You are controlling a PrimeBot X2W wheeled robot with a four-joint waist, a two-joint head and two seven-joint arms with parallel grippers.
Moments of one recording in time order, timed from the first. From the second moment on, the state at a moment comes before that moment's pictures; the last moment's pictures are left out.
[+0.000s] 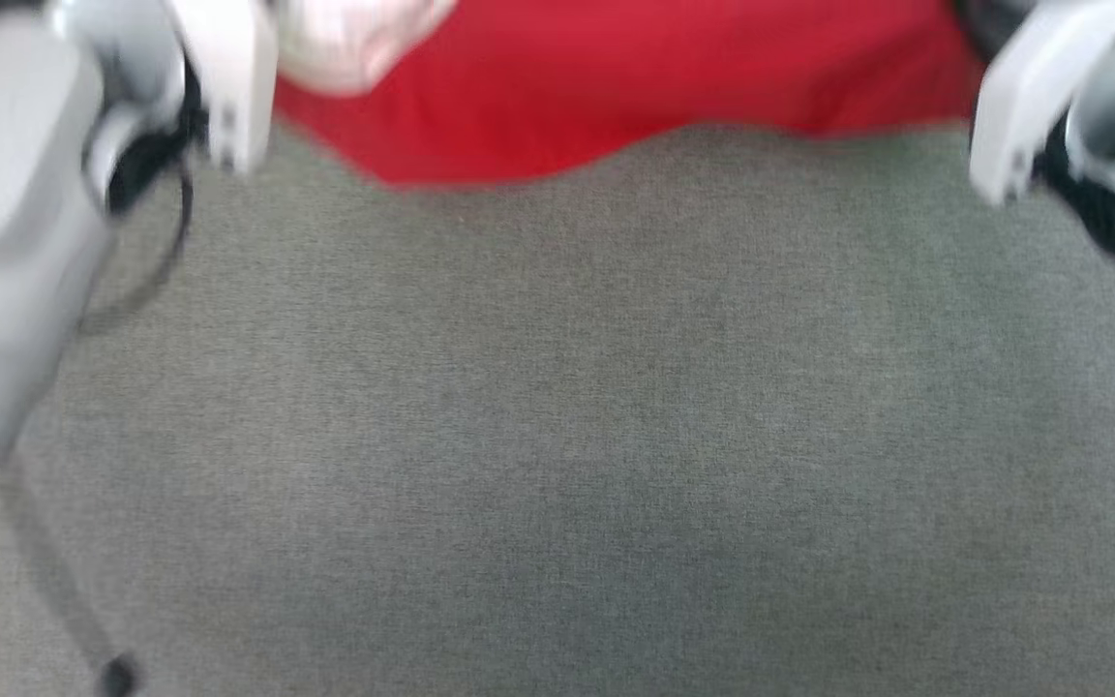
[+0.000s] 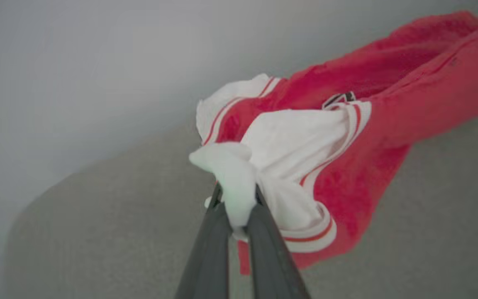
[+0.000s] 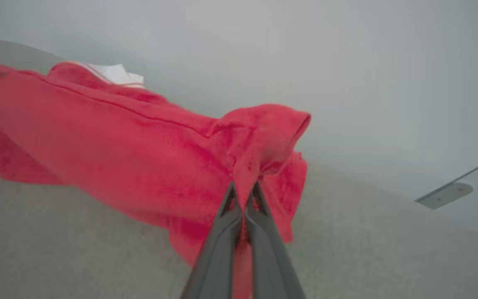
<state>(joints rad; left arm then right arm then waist) -1.35 0.50 -0.96 0.81 -0.84 -0.13 0.28 -1.15 -0.44 0.62 0.79 0.65 0.13 0.15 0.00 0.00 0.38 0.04</state>
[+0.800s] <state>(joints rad) -0.52 0.97 -1.05 -0.23 -1.12 0.39 0.55 -0.27 -0.82 0.50 0.03 0.95 0.13 0.56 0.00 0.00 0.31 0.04</state>
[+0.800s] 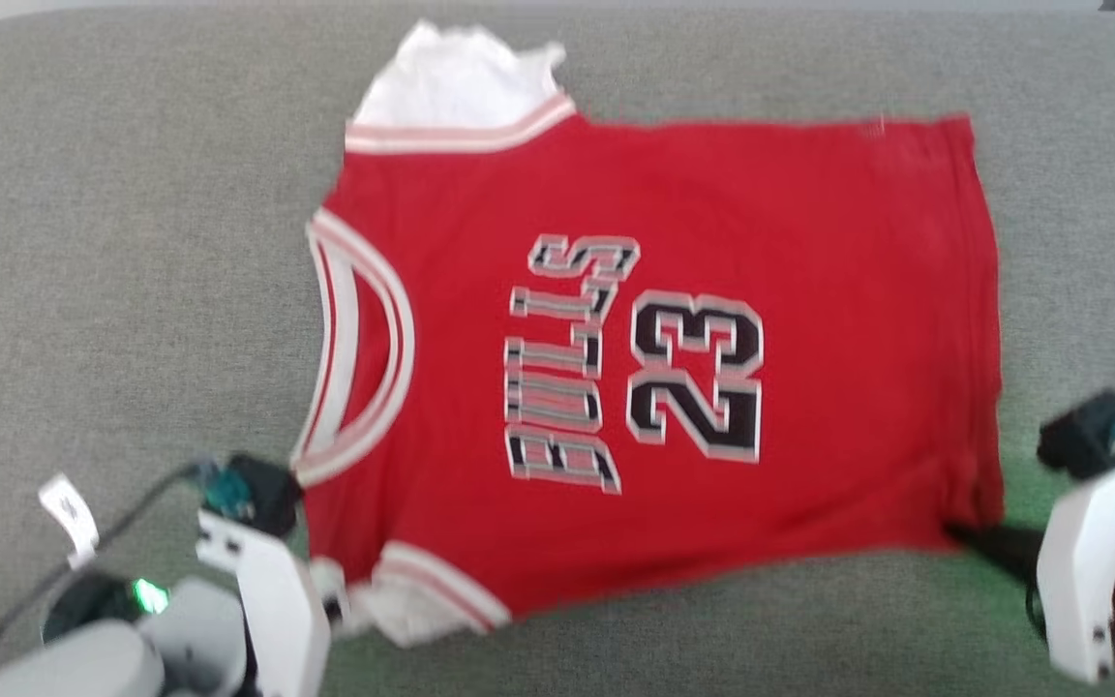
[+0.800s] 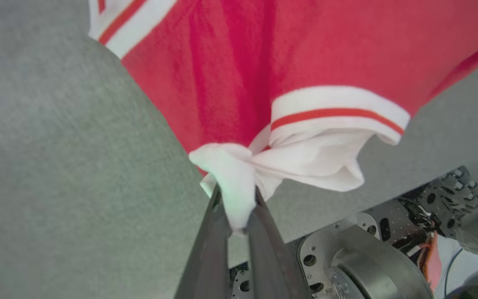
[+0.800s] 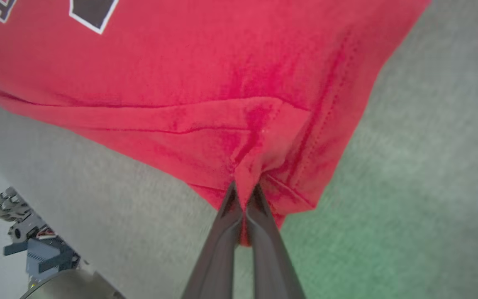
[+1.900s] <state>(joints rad) -0.90 0.81 -0.98 0.17 -0.99 0.12 0.55 -0.42 -0.58 0.27 0.09 0.72 0.13 0.62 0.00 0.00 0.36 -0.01</state>
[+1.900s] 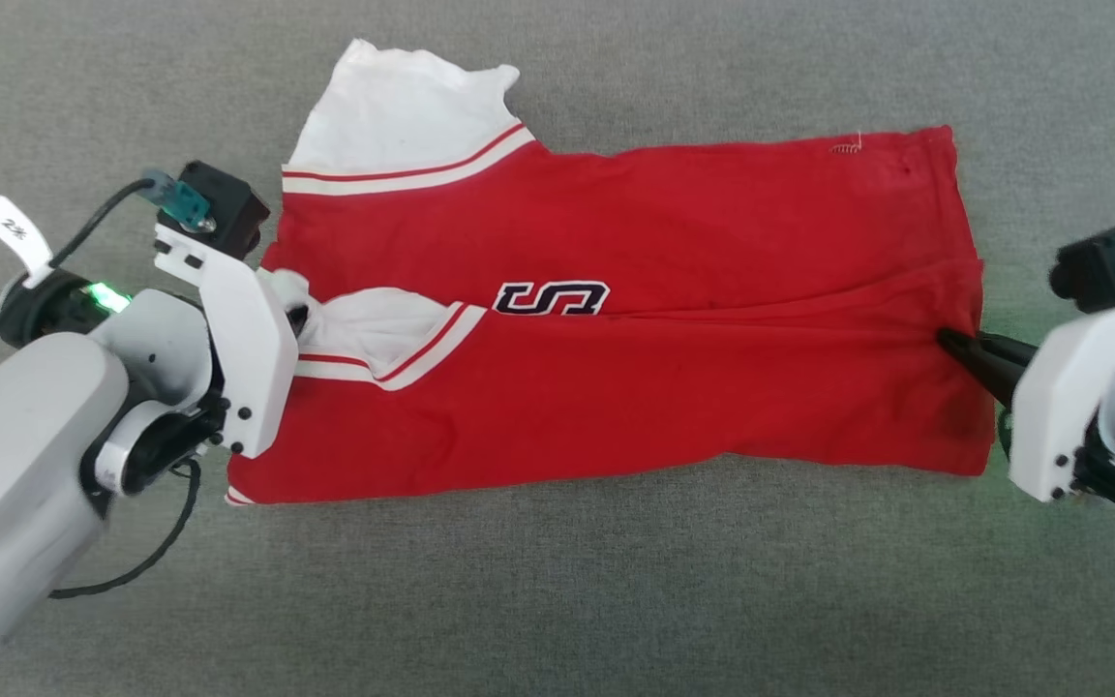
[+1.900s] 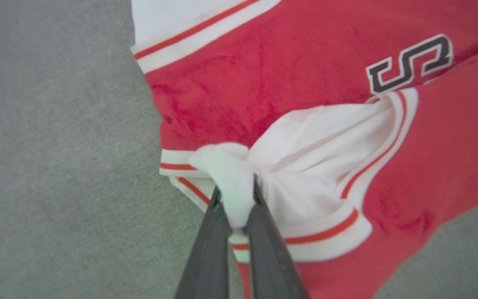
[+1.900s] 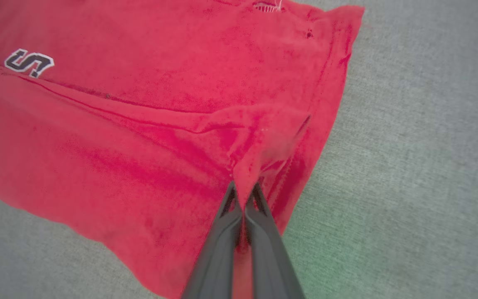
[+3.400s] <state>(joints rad) -0.70 1.04 -1.01 -0.21 -1.13 0.53 0.81 -0.13 -0.27 -0.12 -0.18 0.48 0.13 0.33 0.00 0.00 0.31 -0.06</state>
